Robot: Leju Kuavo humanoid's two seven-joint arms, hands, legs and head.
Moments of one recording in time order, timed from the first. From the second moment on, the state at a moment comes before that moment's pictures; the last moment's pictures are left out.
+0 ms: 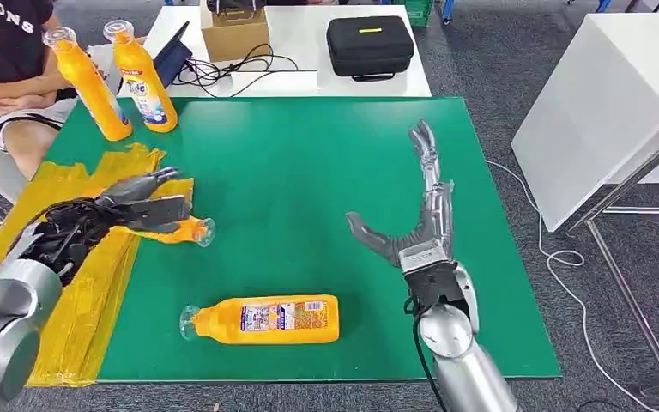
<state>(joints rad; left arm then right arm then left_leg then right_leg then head) -0.89 0.25 -0.20 -0.39 -1.05 -0.16 -0.57 -0.28 0.11 0.45 -1.56 0.36 -0.31 -0.32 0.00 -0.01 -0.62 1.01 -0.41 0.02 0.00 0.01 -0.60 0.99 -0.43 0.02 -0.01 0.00</state>
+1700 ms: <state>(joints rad) -0.44 0.05 -0.02 -1.41 -0.08 -0.42 -0.70 -0.34 0.03 0.75 -1.32 0.54 0.16 -0.34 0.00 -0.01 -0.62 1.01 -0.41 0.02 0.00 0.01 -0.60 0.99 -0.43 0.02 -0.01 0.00</state>
